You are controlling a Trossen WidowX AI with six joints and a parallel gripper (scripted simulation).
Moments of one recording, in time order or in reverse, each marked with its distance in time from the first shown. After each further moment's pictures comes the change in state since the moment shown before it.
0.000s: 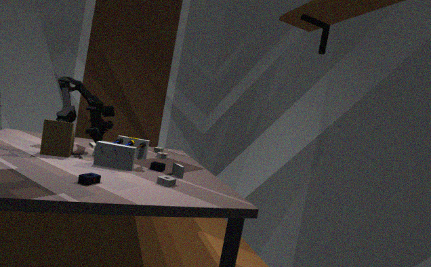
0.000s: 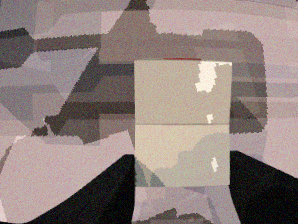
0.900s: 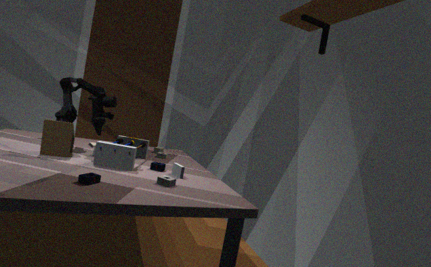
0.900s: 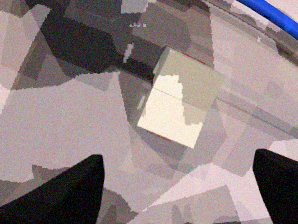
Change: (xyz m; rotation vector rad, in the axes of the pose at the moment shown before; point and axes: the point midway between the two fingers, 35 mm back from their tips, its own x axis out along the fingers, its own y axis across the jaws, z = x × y) arm -0.055 0.001 0.008 -0.422 0.066 0.005
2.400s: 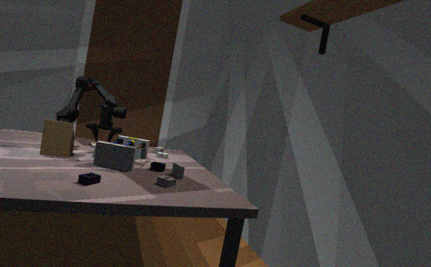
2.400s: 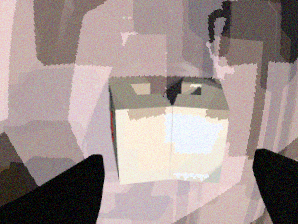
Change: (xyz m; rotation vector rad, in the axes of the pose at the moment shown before) arm 0.045 -0.012 0.021 -1.150 0.112 0.166
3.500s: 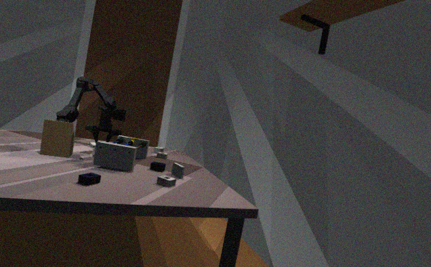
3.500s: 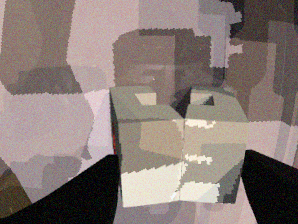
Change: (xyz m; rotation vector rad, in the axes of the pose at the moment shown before) arm 0.012 0.003 0.001 0.003 -0.004 0.010
